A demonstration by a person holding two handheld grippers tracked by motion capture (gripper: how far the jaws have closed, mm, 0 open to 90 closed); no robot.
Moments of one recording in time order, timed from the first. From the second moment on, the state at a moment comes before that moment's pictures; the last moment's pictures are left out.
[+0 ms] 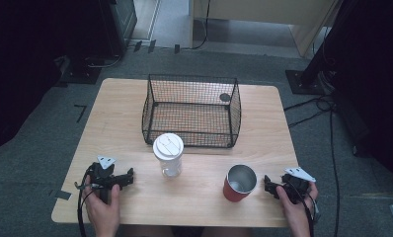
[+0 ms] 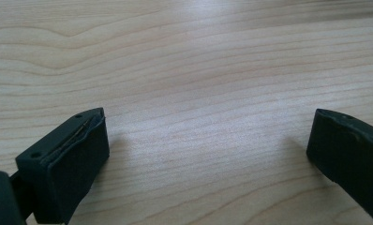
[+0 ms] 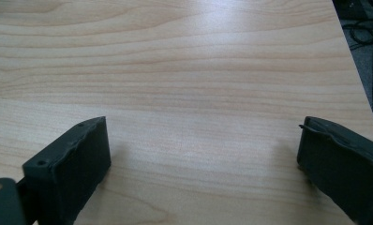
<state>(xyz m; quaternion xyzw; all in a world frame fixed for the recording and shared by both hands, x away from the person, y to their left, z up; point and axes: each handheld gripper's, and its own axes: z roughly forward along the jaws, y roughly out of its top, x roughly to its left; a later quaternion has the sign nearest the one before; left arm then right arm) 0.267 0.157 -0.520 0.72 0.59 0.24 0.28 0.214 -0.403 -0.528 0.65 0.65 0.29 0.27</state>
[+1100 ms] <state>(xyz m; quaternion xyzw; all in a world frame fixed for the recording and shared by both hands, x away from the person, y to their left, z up) 0.268 0.149 -0.520 0.71 0.60 0.24 0.28 0.163 -0.365 -0.494 0.53 0.73 0.36 0.25</state>
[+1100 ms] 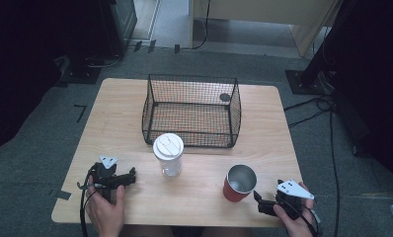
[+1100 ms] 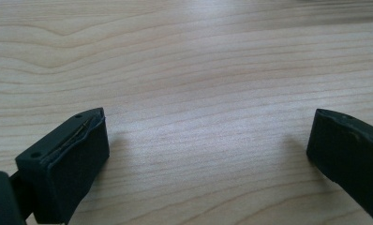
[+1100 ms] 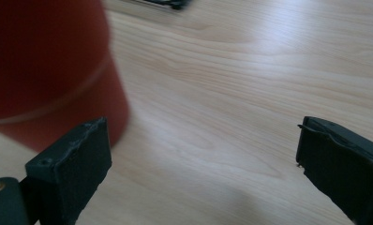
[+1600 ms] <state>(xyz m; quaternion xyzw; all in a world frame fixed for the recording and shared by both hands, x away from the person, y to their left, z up) 0.268 0.149 -0.520 0.71 0.60 0.24 0.28 0.157 -0.337 -0.491 0.45 0.78 0.38 0.22</state>
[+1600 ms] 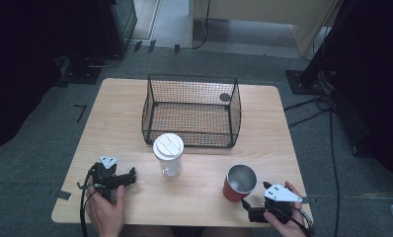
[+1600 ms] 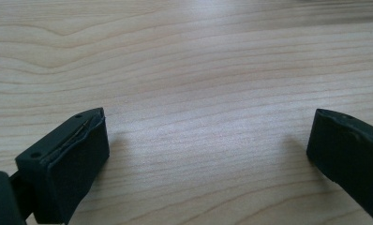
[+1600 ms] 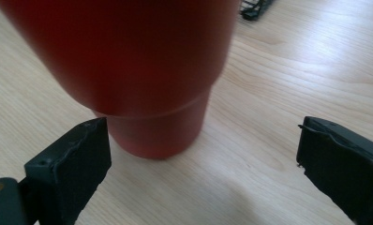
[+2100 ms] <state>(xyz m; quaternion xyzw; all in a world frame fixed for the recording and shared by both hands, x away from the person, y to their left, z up) 0.268 0.149 -0.520 0.71 0.60 0.24 0.28 0.159 -0.314 -0.485 0.43 0.77 0.42 0.20</state>
